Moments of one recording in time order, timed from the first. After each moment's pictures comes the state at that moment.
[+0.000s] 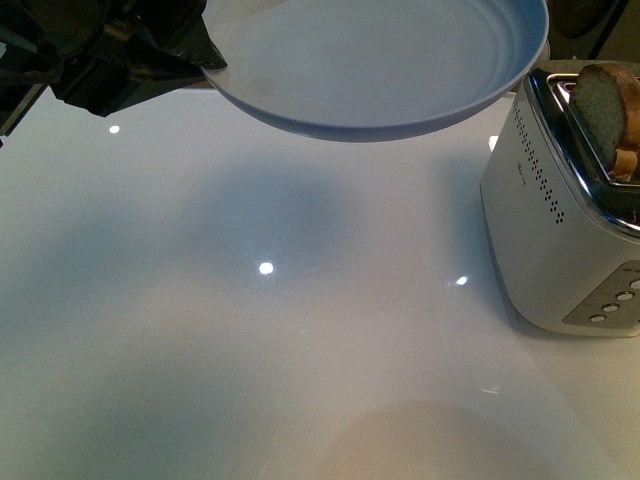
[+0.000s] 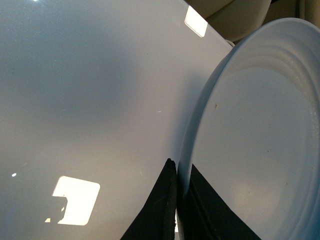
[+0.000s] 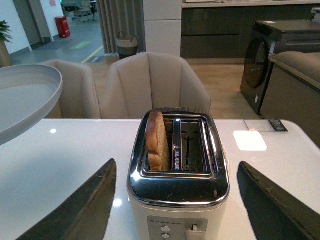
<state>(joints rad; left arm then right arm) -0.41 1.57 0.90 0.00 0.11 -0.86 0.00 0.01 0.02 0.00 0.00 0.00</state>
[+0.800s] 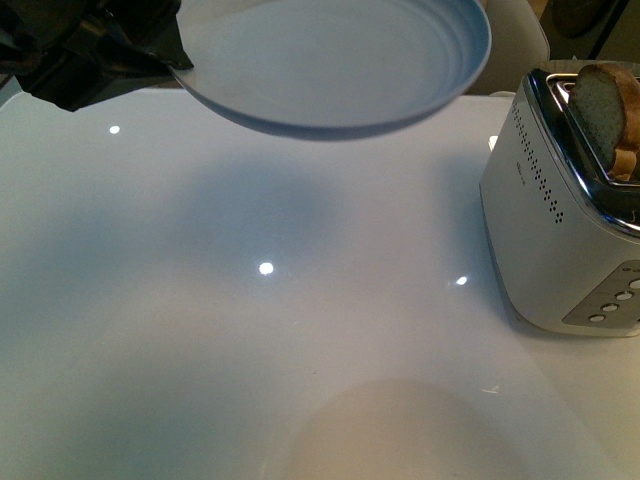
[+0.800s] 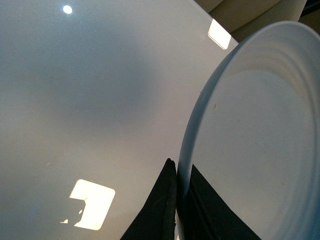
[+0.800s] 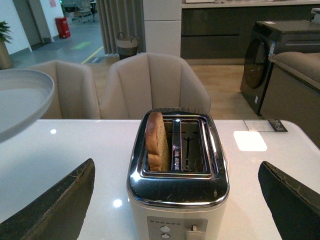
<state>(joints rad) -0.39 1.57 0.93 -0.08 0.01 -0.86 0.00 0.01 0.02 0.00 0.00 0.00</state>
